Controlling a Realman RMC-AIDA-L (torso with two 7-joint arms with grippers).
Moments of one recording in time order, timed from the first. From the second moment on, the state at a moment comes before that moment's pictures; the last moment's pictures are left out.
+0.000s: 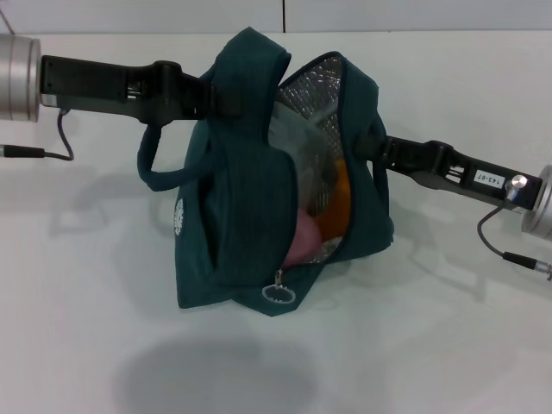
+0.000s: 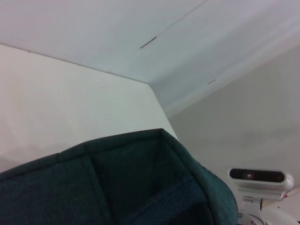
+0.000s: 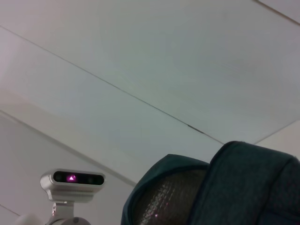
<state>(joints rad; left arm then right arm) -0.73 -1.98 0.63 0.77 2.07 1.80 -2.41 0.59 2.02 -1.33 -0.24 -1.06 -1.46 1.80</state>
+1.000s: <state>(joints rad) -0.76 -2.00 0.63 0.77 2.07 1.82 -2.41 0.49 2.00 -1.19 -0.25 -1.04 -1.66 1.69</state>
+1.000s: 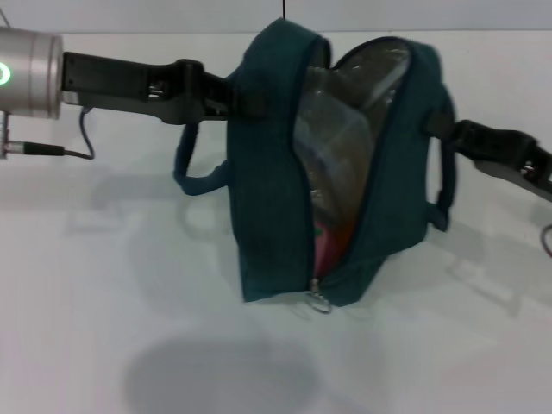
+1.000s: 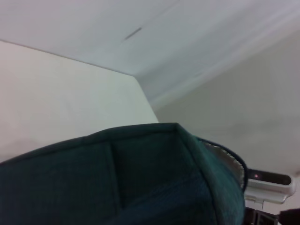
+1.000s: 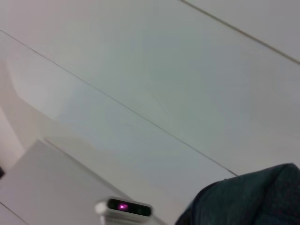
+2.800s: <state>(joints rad) -0.85 -2.07 0.72 0.58 2.05 1.58 -2.40 0.31 1.94 -1.12 -0.28 -1.05 -1.75 1.60</state>
